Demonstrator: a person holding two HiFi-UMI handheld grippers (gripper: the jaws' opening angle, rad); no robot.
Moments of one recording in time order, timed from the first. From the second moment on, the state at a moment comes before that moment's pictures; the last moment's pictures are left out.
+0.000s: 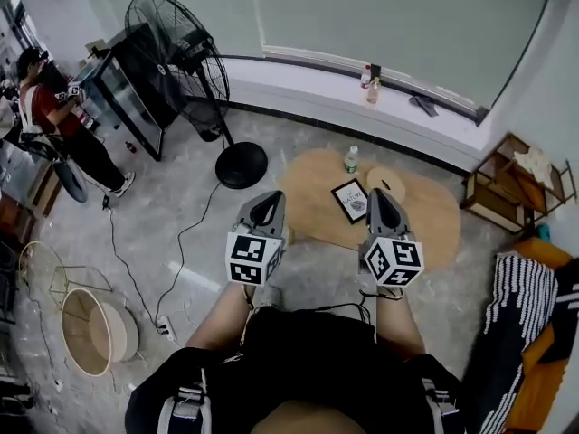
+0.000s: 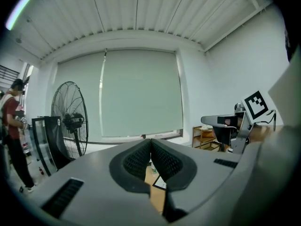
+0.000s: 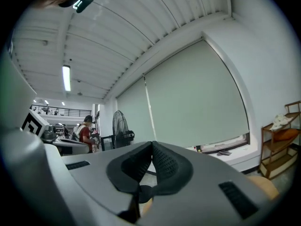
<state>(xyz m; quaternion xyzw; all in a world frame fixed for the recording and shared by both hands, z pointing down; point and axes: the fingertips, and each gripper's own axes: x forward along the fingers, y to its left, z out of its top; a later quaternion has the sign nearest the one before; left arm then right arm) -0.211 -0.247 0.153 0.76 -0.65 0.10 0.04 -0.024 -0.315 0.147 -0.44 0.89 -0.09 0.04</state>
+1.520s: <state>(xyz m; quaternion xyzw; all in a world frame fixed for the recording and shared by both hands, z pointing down) -0.206 -0.228 0.338 0.86 -0.46 0.16 0.15 0.007 -0.193 0.390 -0.60 0.75 -0.28 0.01</state>
